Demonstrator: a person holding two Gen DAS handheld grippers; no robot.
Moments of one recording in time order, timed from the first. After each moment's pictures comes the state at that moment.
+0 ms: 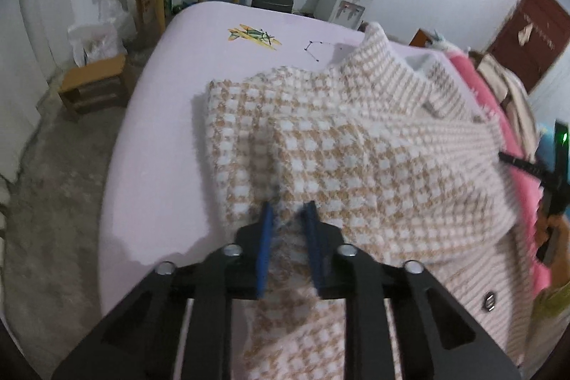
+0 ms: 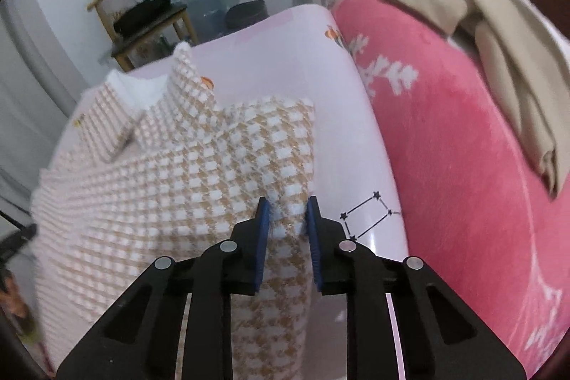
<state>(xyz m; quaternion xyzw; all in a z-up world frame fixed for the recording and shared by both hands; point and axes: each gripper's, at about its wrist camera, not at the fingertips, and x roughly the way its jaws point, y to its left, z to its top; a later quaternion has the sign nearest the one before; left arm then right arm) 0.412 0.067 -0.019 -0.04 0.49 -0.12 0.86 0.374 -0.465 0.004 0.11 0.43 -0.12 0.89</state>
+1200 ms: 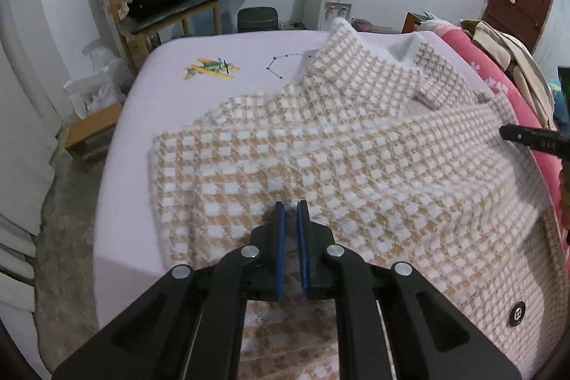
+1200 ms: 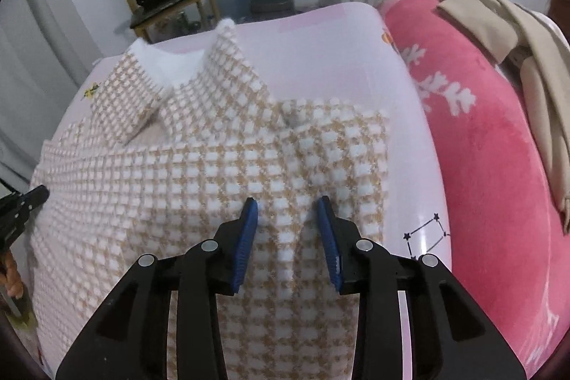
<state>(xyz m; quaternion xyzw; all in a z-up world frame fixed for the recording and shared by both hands) 0.425 0.005 -0.019 0.05 0.45 -0.12 0.88 0.397 -0.429 0.005 0.07 0.46 -0.08 0.88</state>
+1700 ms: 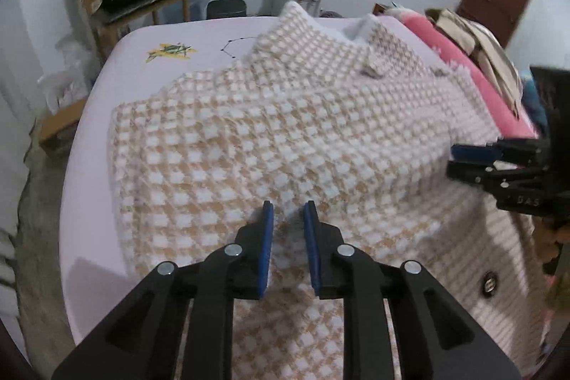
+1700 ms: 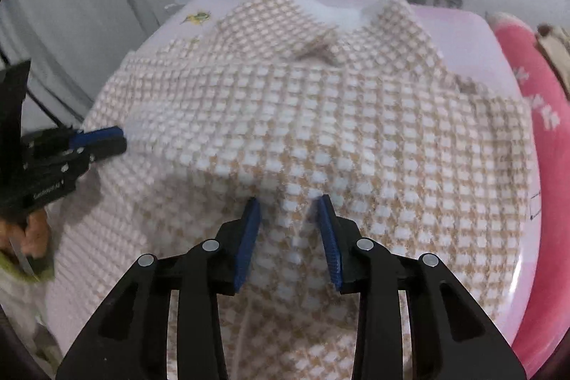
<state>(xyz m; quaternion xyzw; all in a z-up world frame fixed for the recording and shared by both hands) 0.397 -0.004 -0.021 0.02 0.47 -0.18 0.86 0.379 -0.318 -0.006 0.02 0.49 0.05 0.87</state>
